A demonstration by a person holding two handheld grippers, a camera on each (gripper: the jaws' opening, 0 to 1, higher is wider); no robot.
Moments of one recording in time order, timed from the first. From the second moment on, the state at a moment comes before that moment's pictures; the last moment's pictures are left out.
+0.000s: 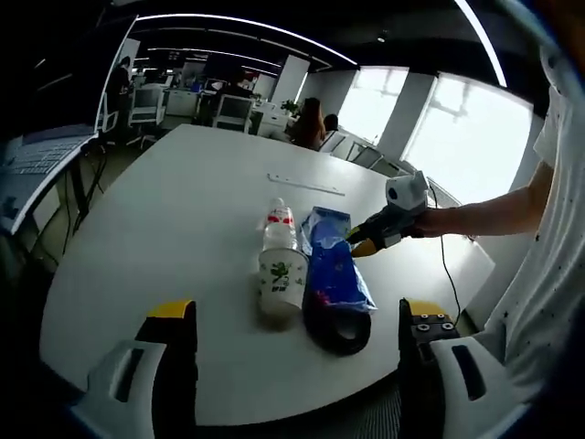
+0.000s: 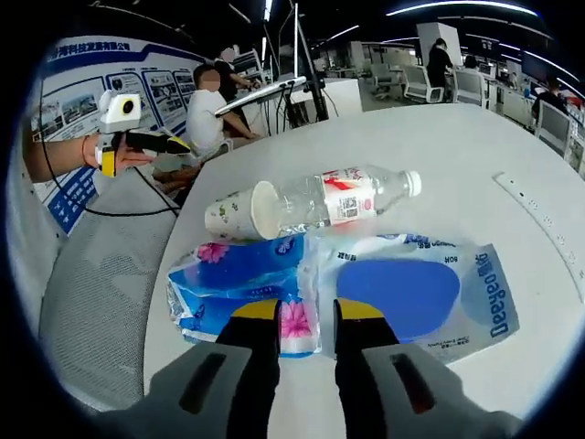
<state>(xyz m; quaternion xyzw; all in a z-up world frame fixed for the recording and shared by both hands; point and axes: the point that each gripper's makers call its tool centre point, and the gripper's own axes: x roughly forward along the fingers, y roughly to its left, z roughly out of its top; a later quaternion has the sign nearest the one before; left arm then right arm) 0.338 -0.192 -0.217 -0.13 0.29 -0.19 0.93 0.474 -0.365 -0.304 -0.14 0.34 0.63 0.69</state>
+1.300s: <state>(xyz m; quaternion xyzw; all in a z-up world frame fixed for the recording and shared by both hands) 0.342 -0.200 -0.212 -0.12 0.29 -0.21 0.93 0.469 -0.372 -0.288 -0.11 0.33 0.63 0.70</state>
